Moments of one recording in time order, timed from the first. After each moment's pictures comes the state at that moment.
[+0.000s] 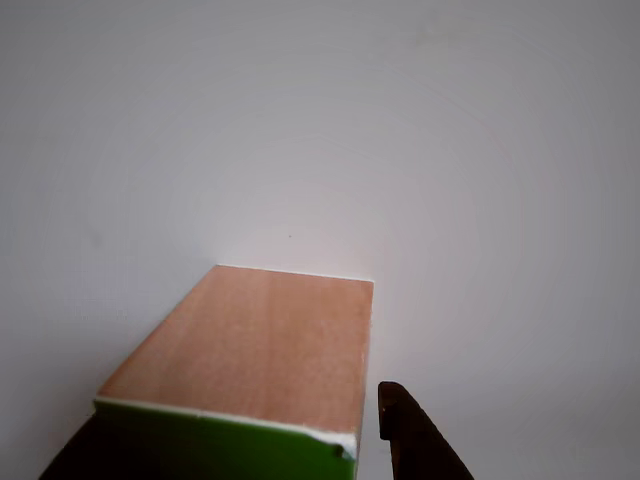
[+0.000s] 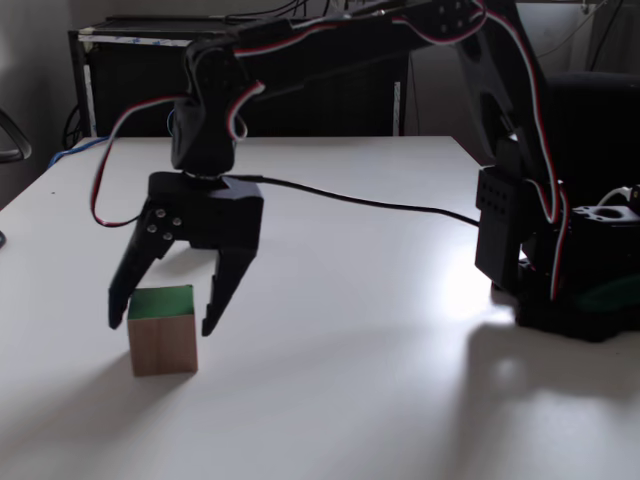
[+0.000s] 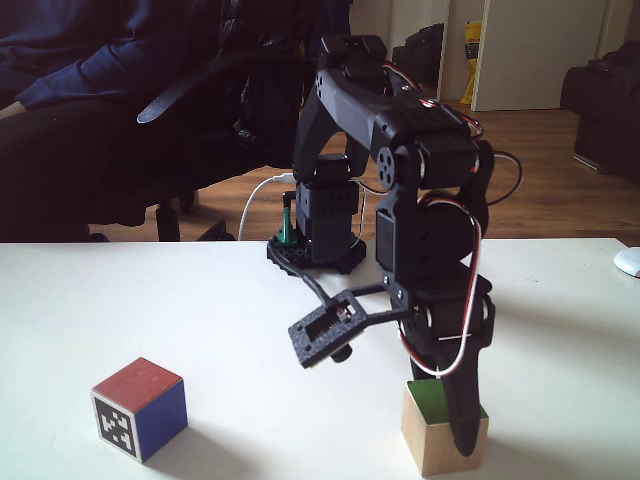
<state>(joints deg) -2.7 62.6 72.3 71.5 4.5</state>
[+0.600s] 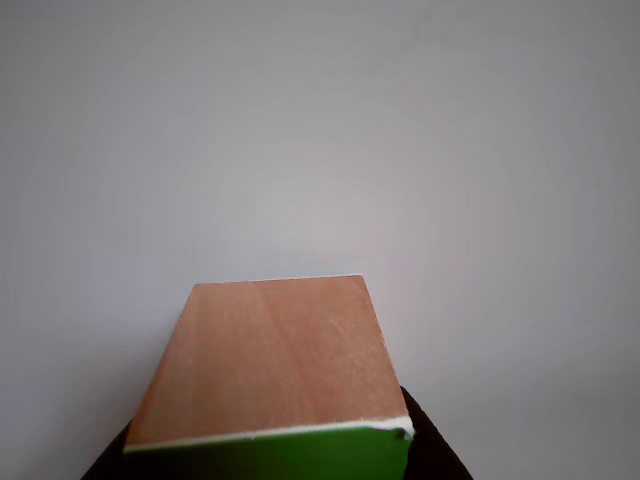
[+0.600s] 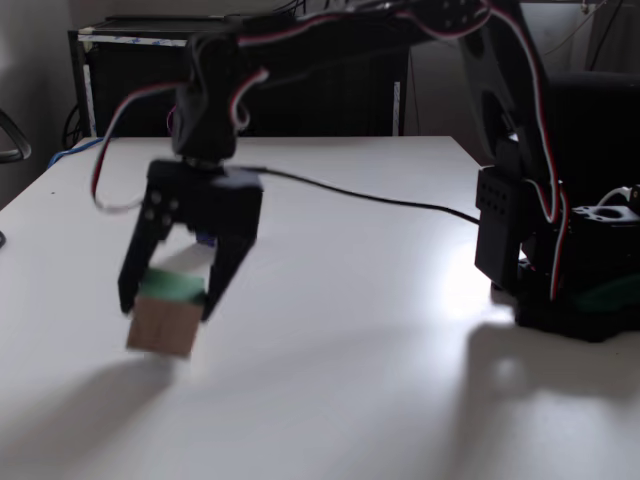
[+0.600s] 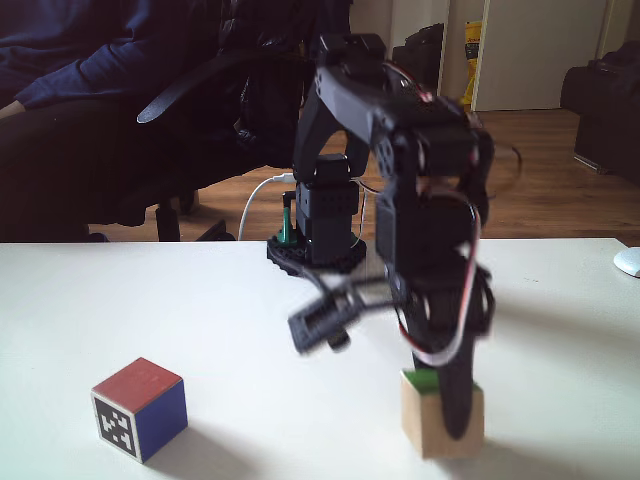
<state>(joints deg) -1.6 68.1 74.1 71.5 6.9</state>
